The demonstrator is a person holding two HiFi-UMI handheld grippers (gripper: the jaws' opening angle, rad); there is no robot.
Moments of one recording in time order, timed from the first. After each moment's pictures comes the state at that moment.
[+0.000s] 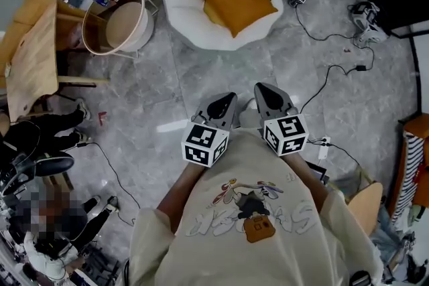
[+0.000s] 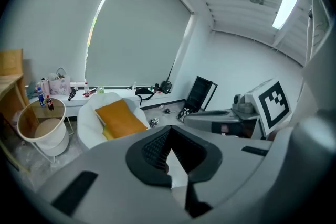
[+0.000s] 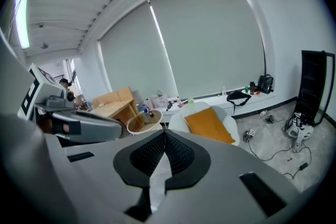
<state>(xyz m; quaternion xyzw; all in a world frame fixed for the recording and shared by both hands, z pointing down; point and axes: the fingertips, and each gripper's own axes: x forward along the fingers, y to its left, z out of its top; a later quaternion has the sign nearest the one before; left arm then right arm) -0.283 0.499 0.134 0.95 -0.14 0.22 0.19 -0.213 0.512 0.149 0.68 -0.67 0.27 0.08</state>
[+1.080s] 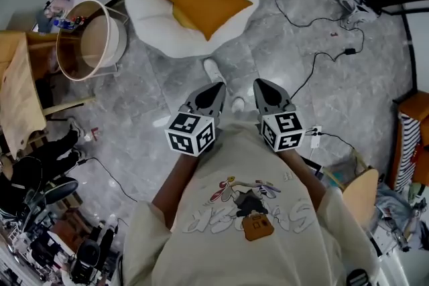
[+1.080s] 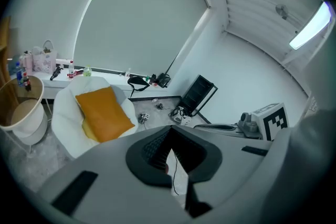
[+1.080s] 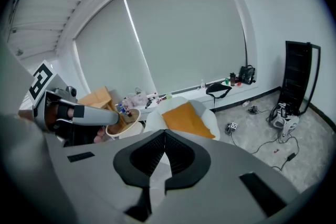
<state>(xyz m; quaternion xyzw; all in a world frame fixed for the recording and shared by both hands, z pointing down) -0.129 0.427 0.176 0.92 -0.10 0.25 0.29 -0.053 0.480 0.200 0.72 -0.61 0.33 0.08</state>
